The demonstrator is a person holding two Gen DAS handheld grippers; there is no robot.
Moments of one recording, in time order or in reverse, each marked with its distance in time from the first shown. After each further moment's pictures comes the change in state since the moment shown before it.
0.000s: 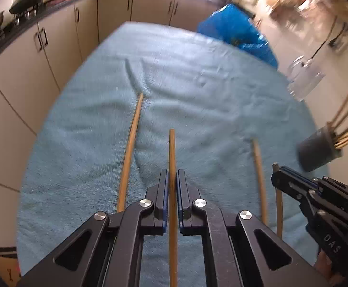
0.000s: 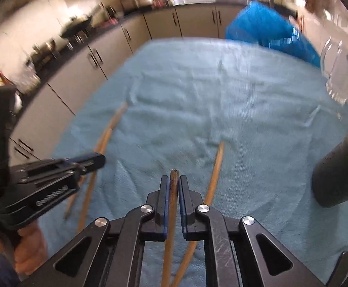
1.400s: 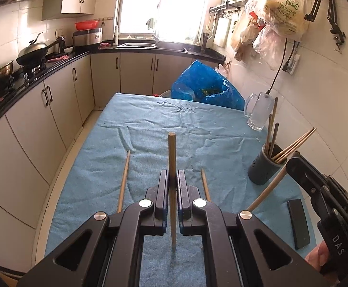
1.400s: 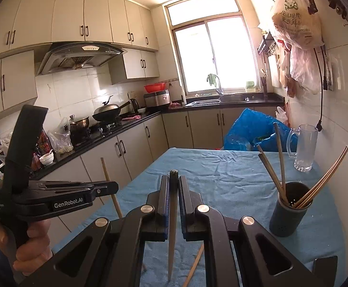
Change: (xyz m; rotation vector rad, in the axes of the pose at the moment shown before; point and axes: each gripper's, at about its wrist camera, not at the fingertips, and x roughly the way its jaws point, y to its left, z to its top) left arm -0.146 -0.058 -0.030 0.103 -0.294 -0.010; right arm -0.153 0.038 -0.046 -0.070 -0.562 0.022
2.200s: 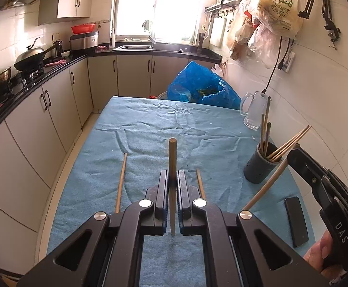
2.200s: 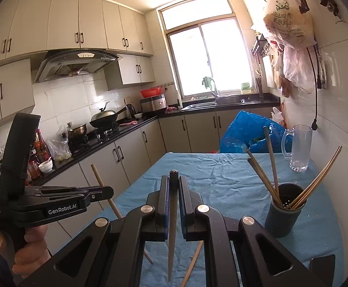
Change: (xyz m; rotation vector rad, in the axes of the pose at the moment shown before) left arm -0.009 -0.010 0.003 0.028 -0.003 -0.005; right arm -0.013 -0.014 0.007 0.035 -0.032 -0.016
